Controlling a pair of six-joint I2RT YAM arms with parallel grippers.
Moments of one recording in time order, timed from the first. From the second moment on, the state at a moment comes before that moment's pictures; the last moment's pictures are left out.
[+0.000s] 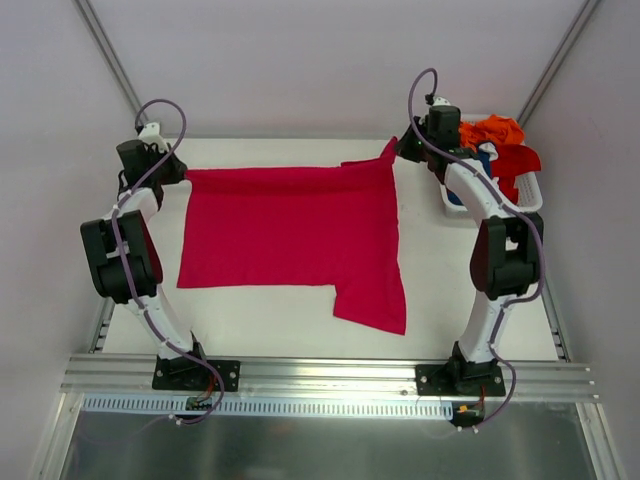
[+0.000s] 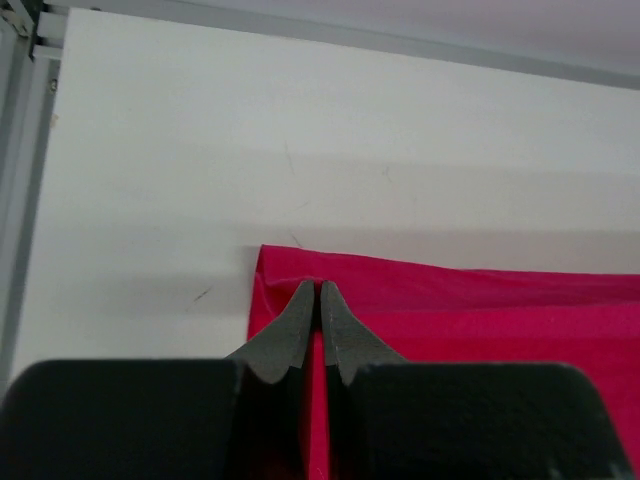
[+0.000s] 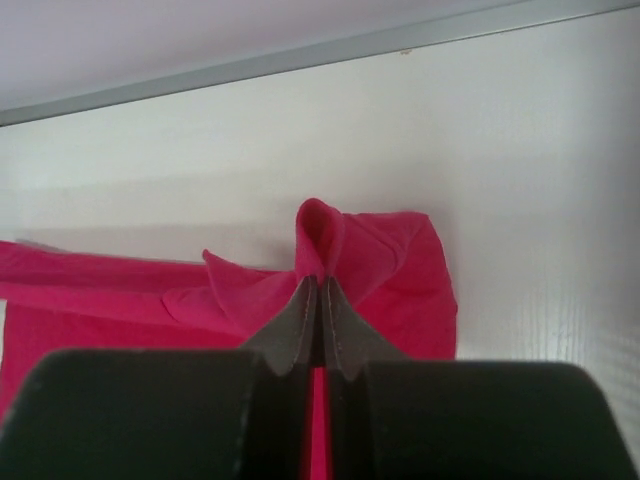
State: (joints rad) left arm 0.30 1.86 1.26 0.18 0.39 -0.09; right arm 0.19 1.96 1.68 -0.23 -0.15 0.41
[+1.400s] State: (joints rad) left arm 0.33 1.60 1.18 -0.07 0.46 0.04; right arm 0.20 1.77 1.59 -0.64 -0.28 0.36
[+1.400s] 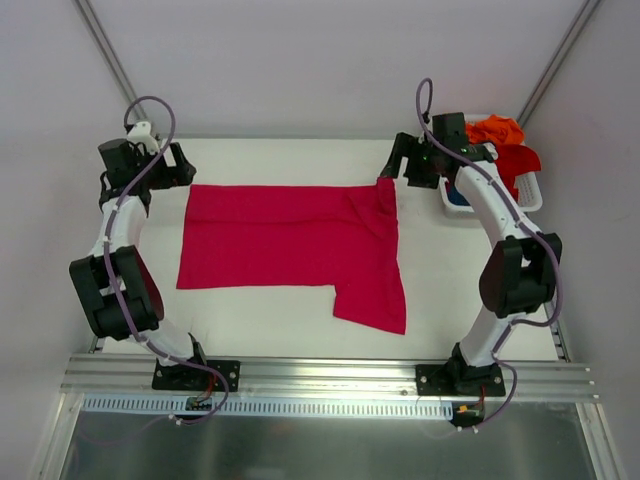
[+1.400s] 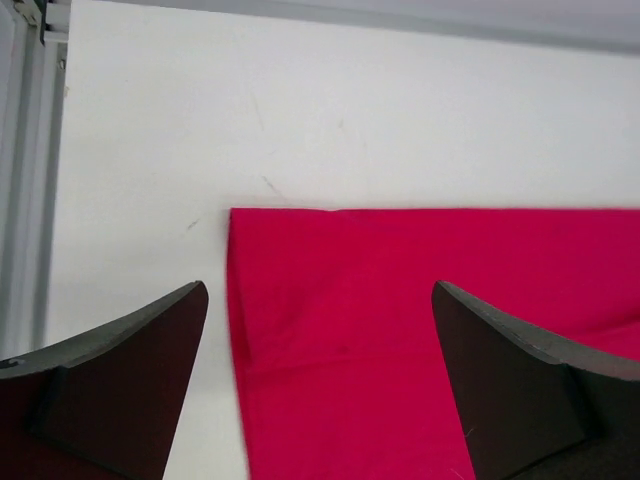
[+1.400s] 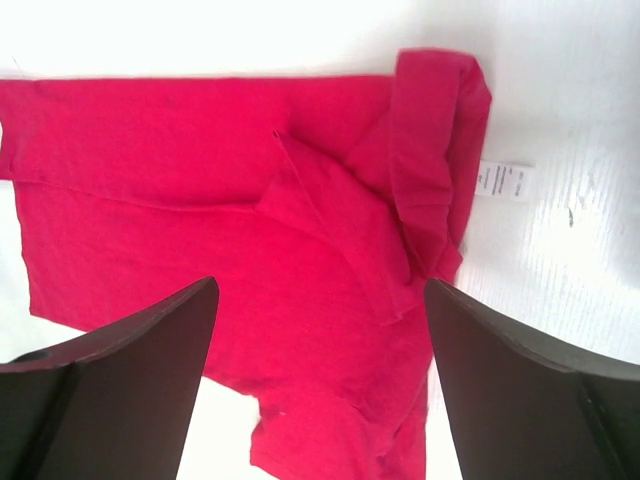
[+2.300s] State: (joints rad) left arm 0.24 1.50 1.07 -0.22 0.40 -0.33; right arm 0.38 2.27 2.03 -0.76 -0.28 -0.10
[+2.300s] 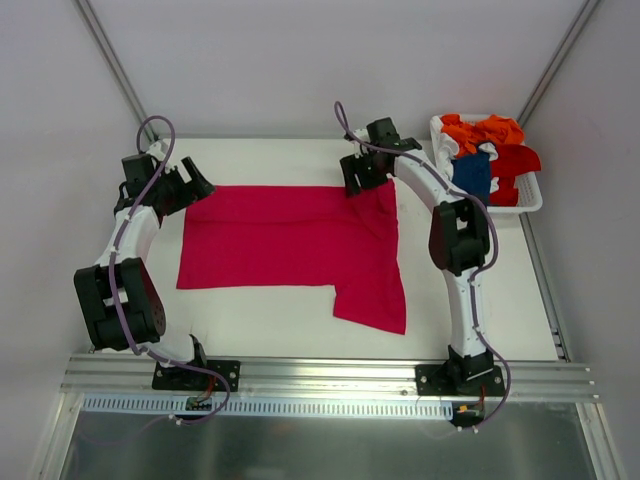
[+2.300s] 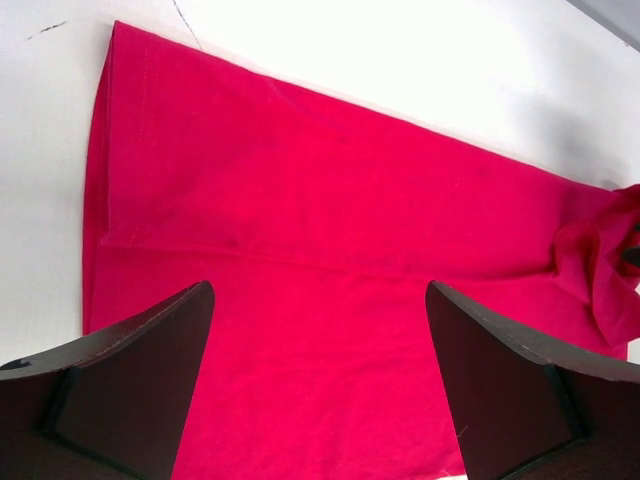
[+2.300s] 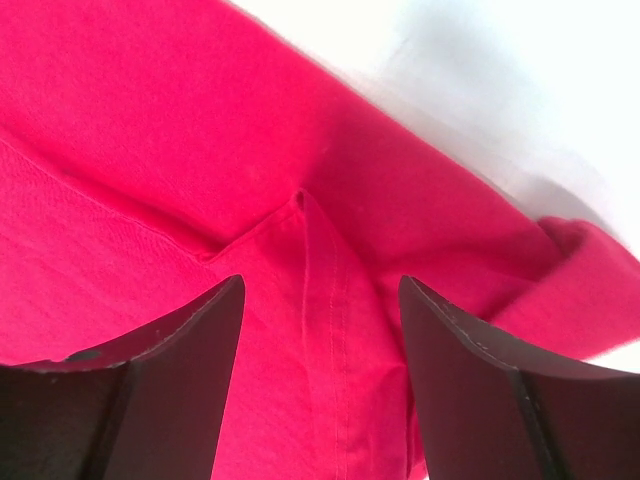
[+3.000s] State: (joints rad) left arm 0.24 1.50 1.07 -0.24 0.40 -0.27; right arm 0.42 2.36 2.06 -0.77 -0.20 -0.12
